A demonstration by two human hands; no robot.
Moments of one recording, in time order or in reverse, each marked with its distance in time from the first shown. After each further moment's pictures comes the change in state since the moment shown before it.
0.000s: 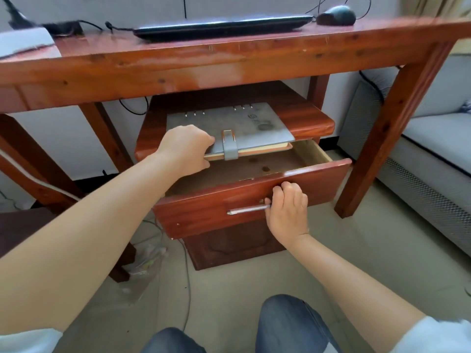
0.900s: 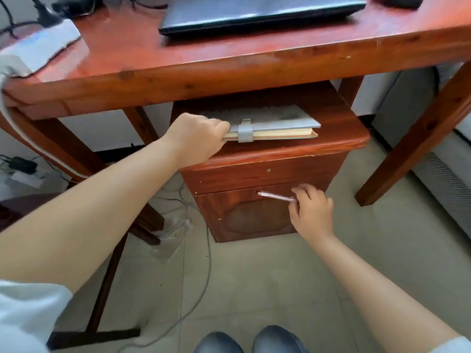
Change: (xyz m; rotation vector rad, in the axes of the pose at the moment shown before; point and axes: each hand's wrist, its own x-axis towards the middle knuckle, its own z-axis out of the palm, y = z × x) left_hand 0.021 -0.052 -0.040 0.017 0.120 0.266; right_hand 0.042 0.011 -0.024 0.323 -0.354 0.150
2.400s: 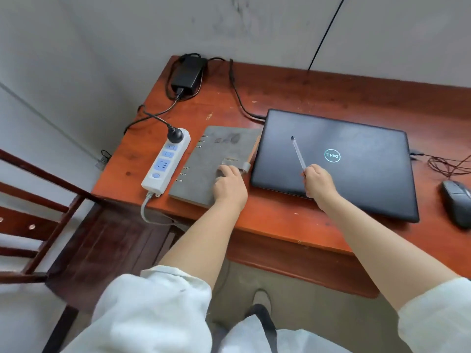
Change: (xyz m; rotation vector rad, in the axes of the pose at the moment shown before) left_hand 0.103 -0.193 -0.062 -0.407 -0.632 -1.028; right_hand 0.349 -0.228 -0.159 0.603 -0.603 0.441
